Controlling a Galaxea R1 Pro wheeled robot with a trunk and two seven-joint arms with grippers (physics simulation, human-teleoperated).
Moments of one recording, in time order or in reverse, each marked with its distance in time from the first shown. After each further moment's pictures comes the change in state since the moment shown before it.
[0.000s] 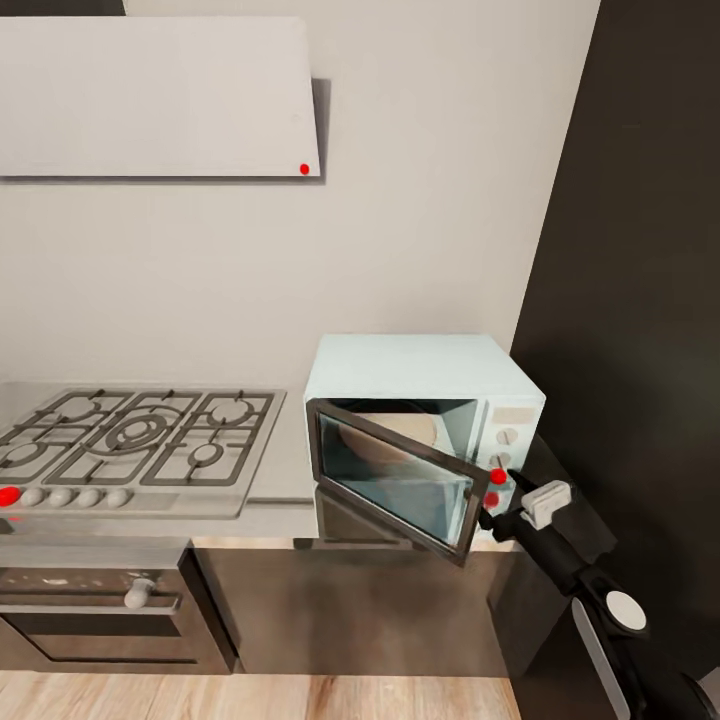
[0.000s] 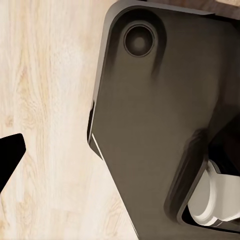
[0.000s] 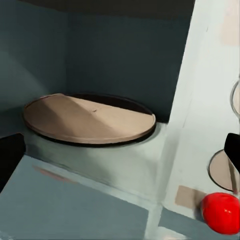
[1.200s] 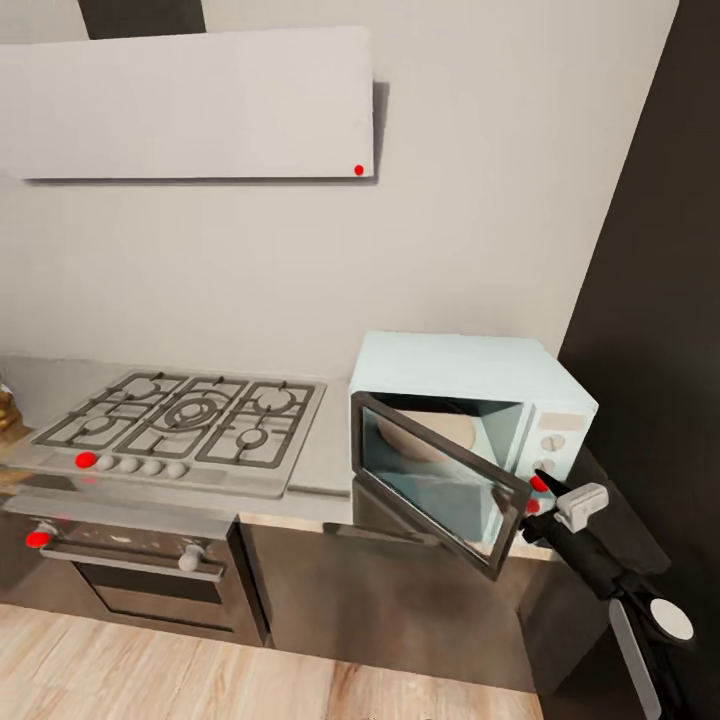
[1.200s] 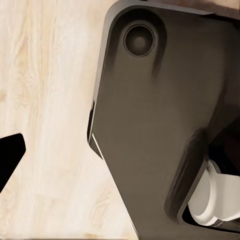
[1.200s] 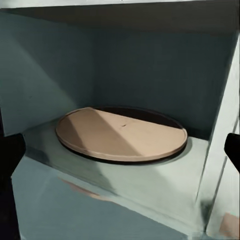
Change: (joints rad) left arm 0.000 0.000 -0.001 0.000 0.000 0.000 0.001; right arm 0.000 0.000 -0.181 -0.001 -0.039 0.010 0.168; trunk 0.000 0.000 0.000
